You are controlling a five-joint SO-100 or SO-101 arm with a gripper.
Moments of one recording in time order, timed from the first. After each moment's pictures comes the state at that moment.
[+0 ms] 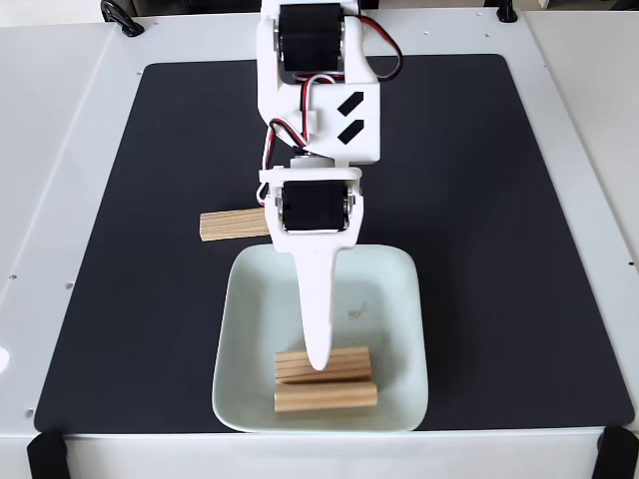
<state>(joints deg) -9.9 41.5 33.0 42.6 0.5</state>
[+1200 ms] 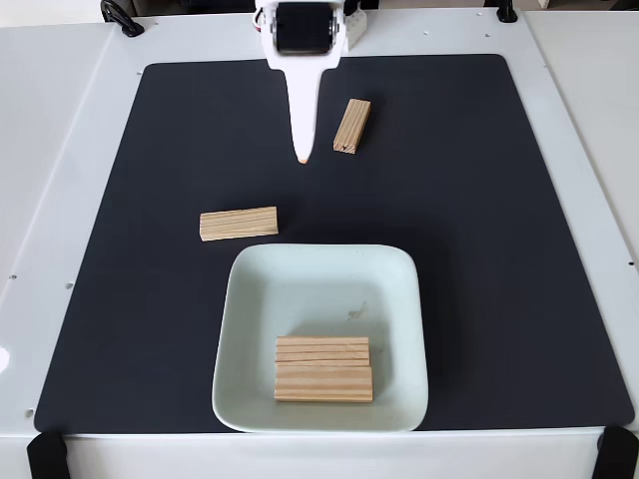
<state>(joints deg) -6.6 105.0 110.0 43.4 -3.2</state>
